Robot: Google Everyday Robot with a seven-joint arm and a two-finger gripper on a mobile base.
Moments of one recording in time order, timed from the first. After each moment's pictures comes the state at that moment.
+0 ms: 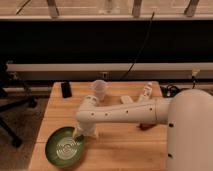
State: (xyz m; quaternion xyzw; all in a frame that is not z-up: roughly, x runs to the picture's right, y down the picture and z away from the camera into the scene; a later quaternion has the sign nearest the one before) arm -0.119 0.263 0.794 -0.19 -0.33 -0.65 0.66
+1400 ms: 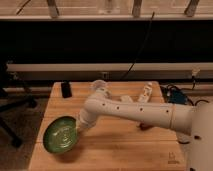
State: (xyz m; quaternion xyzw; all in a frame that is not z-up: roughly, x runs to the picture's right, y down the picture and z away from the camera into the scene) arm -0.131 0.211 0.743 -0.08 -0.42 -0.63 0.65
